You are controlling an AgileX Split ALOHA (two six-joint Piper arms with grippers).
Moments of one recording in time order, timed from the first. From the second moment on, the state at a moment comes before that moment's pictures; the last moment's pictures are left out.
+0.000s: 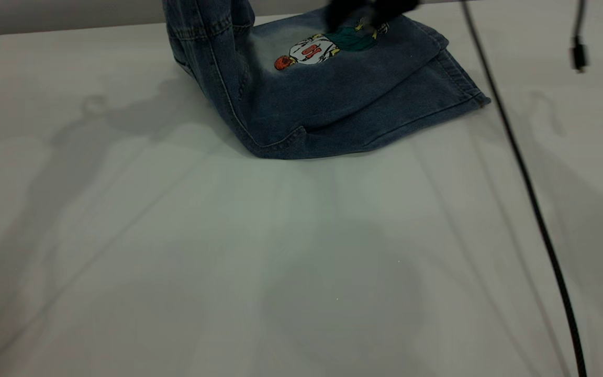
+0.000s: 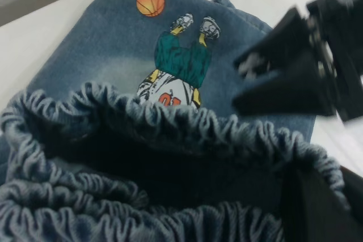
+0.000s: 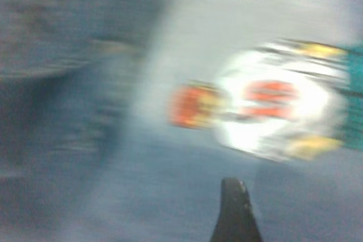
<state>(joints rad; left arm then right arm) -0.14 2.09 -1.68 -0.92 0.88 0.91 0.28 2.53 -2.10 0.52 0.82 -0.41</state>
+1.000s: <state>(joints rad) -0.20 2.09 -1.78 -0.89 0.90 0.90 0.29 2.59 -2.10 0.11 0.91 -0.29</state>
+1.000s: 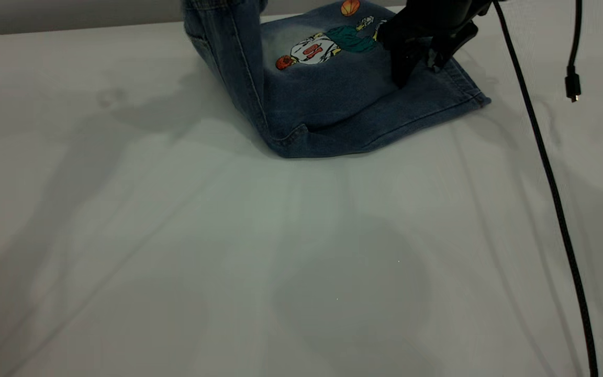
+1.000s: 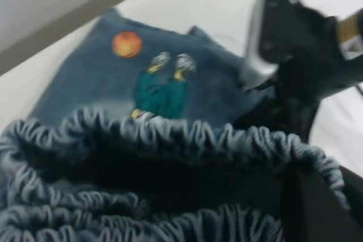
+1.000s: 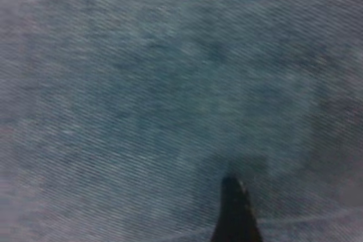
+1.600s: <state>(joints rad) -0.32 2.09 -1.78 -0.89 0.82 0.91 0.26 2.58 -2.20 0.07 1.01 -0.26</state>
